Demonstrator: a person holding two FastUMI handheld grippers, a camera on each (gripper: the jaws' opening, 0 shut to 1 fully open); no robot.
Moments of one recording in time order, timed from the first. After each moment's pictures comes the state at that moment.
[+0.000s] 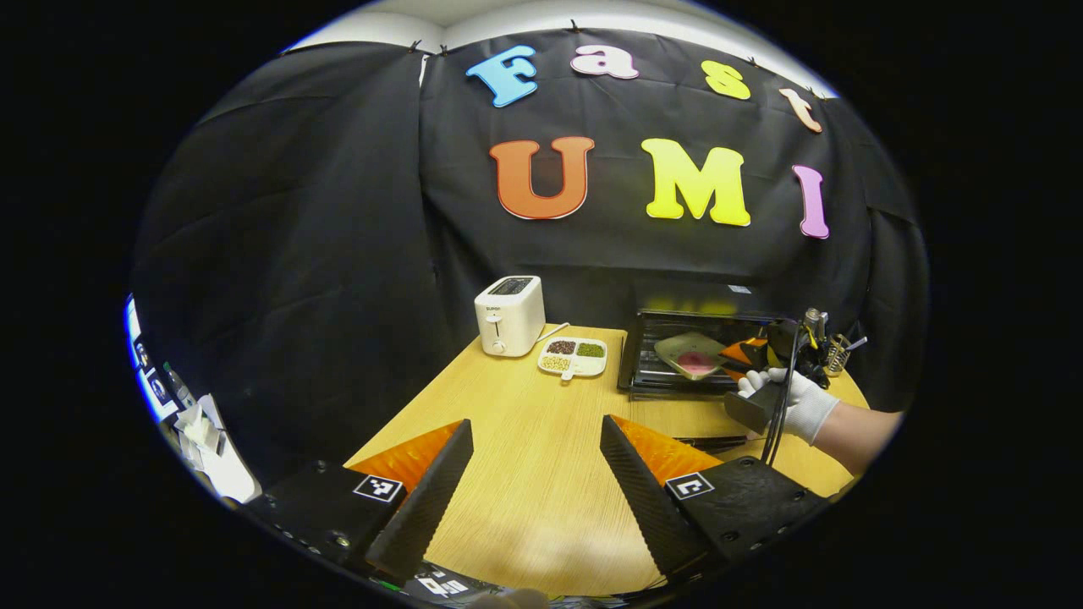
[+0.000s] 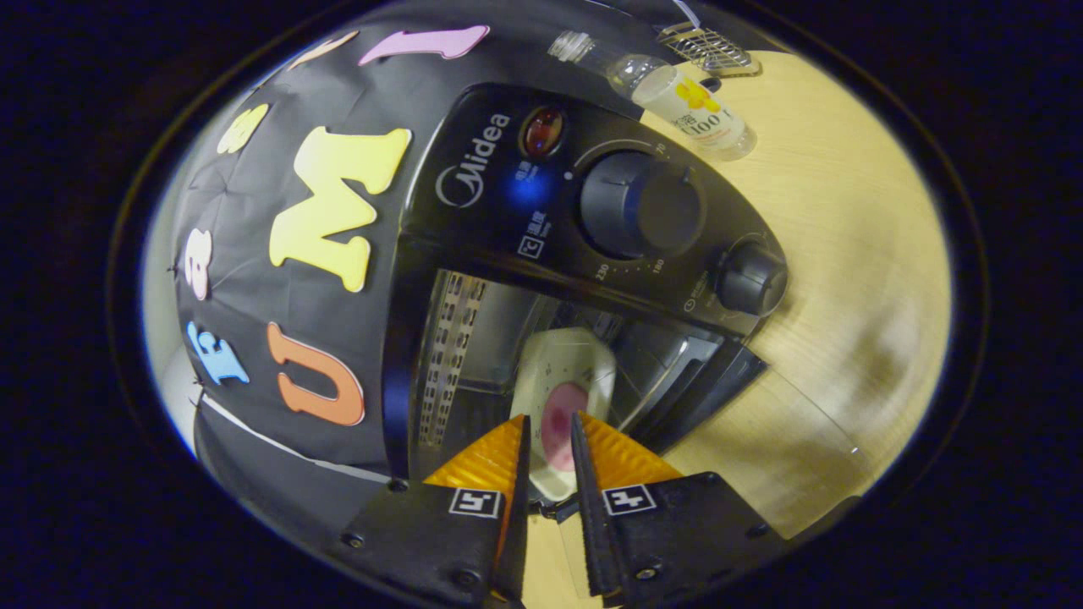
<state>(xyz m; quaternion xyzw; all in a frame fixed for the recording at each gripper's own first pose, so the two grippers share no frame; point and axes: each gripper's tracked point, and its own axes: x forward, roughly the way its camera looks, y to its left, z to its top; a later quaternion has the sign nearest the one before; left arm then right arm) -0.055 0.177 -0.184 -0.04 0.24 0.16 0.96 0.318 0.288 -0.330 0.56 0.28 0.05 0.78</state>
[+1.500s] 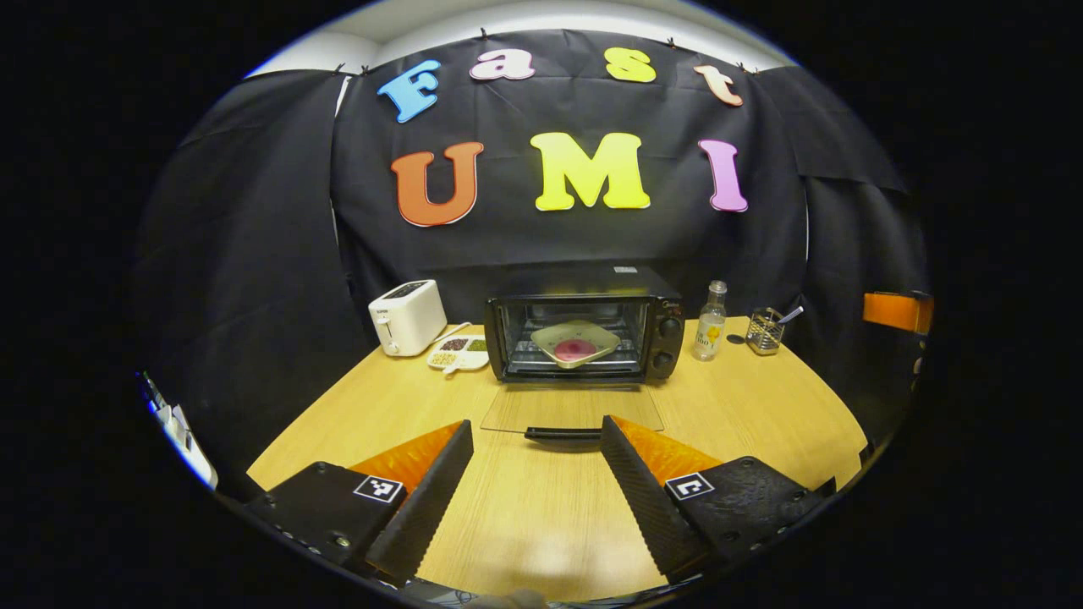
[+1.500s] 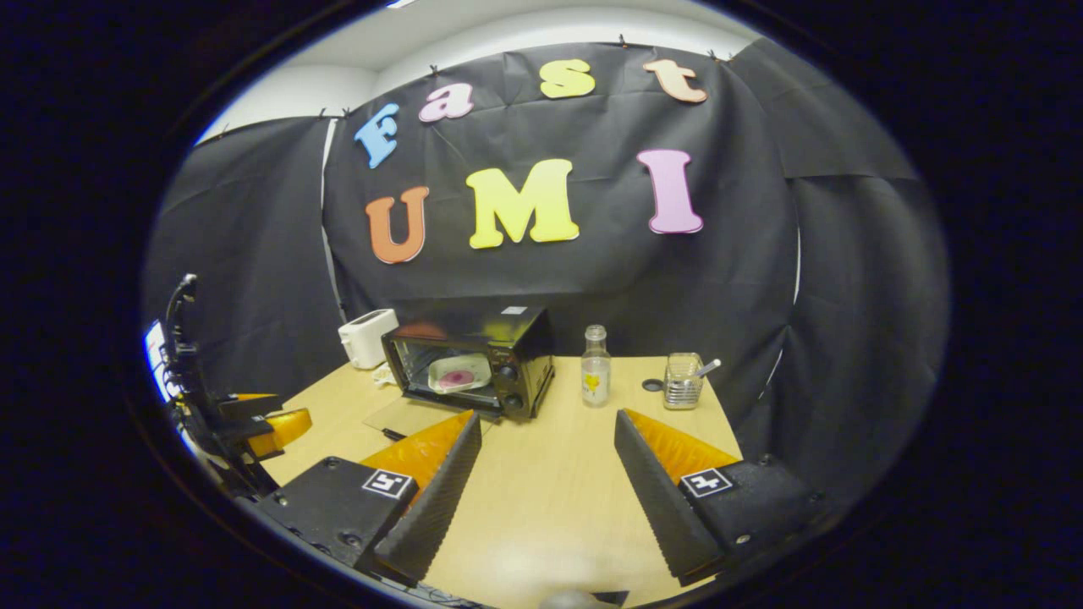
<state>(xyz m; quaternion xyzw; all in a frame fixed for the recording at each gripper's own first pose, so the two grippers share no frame) -0.029 -0.024 -0.210 -0.01 0.24 0.07 0.97 0.043 -0.022 -0.153 0.02 0.18 0.15 0.97</state>
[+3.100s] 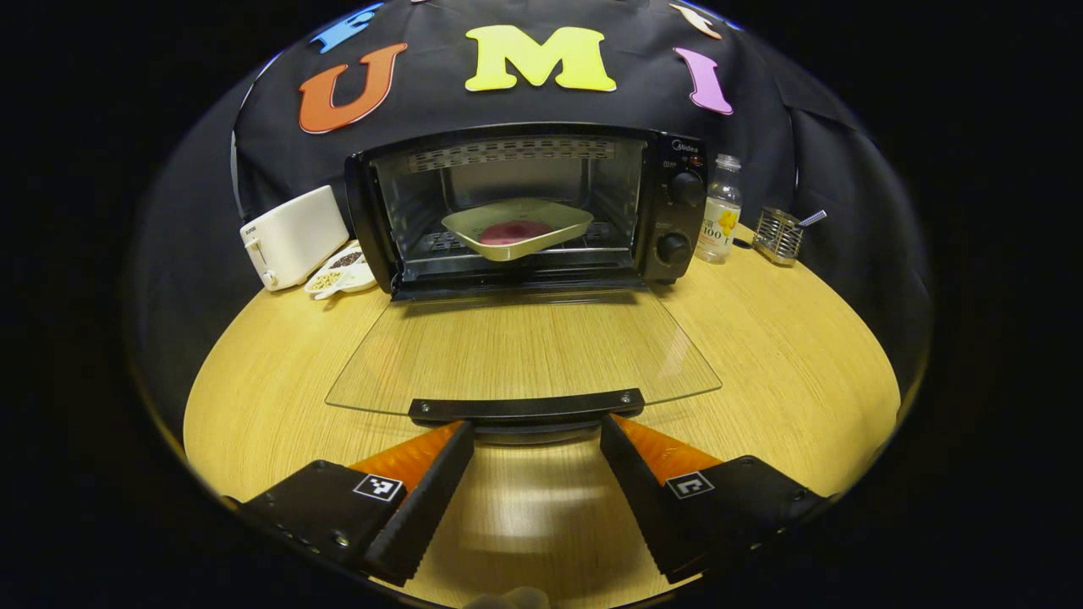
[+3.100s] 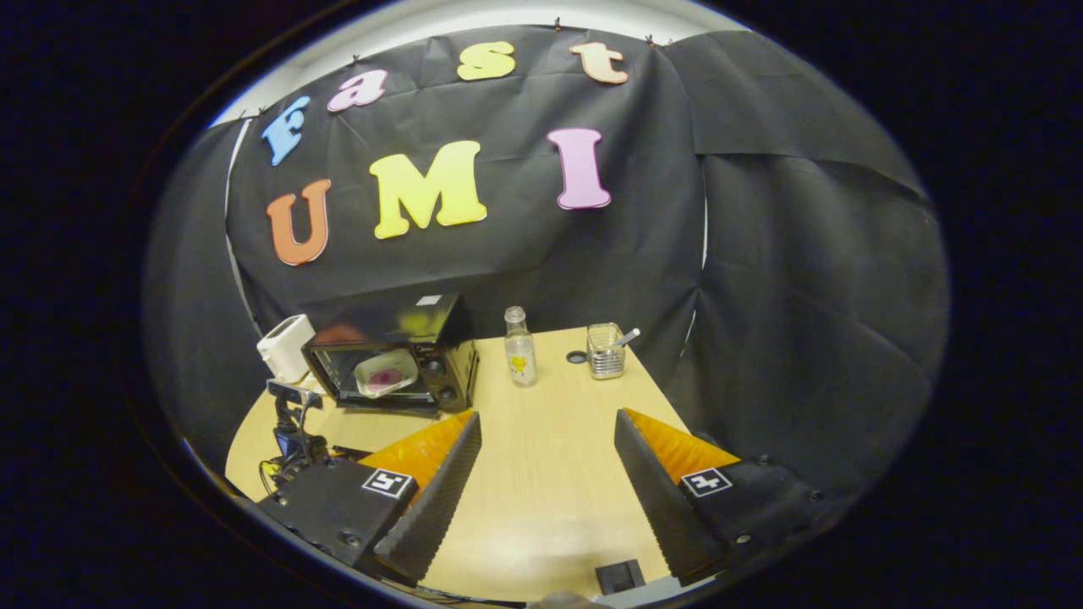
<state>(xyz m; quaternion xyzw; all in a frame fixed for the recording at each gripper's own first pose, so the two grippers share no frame) 0.073 -0.049 -0.390 -0.01 0.37 -0.04 0.93 0.036 -0.030 -0.150 0.05 0.24 -0.04 0.97</state>
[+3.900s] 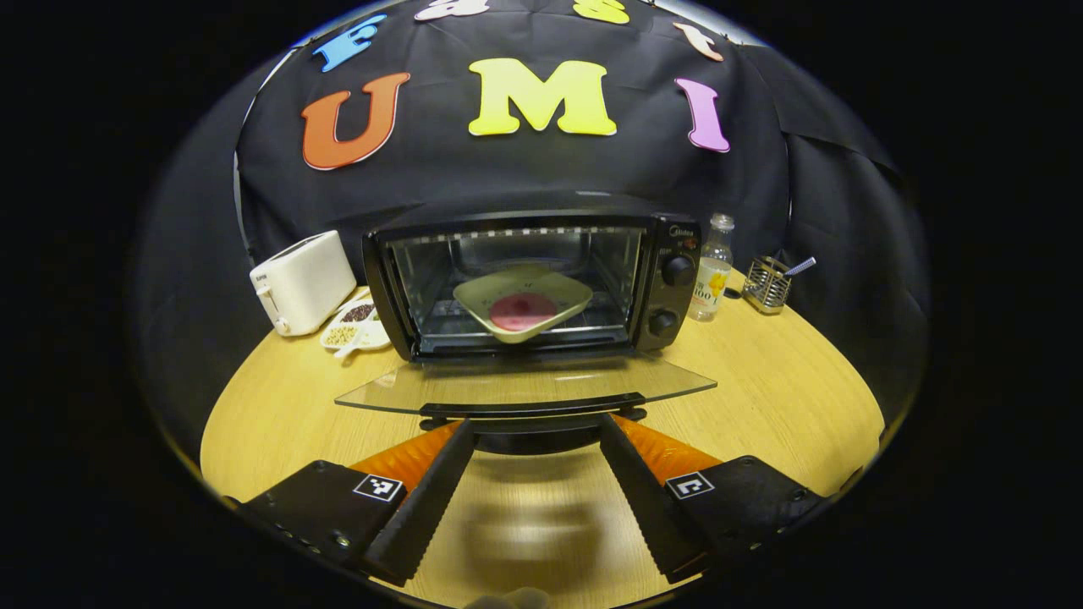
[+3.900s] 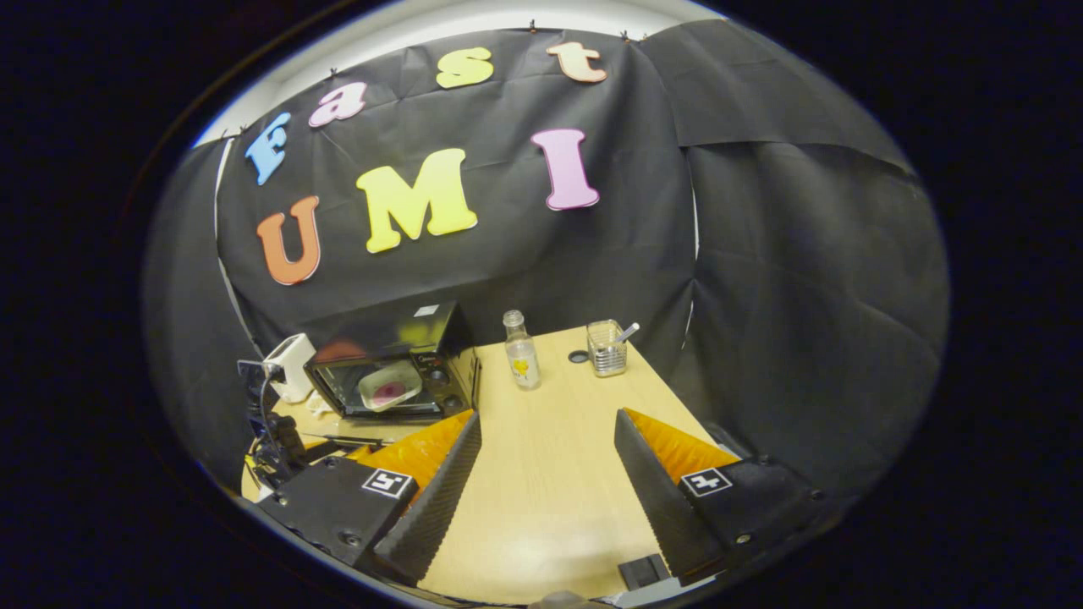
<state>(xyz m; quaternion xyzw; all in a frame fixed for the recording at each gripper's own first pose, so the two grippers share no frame) 0.105 -0.037 -0.313 -0.01 0.30 -0.04 0.95 0.035 -0.029 -0.152 0.09 0.23 -0.05 0.97</state>
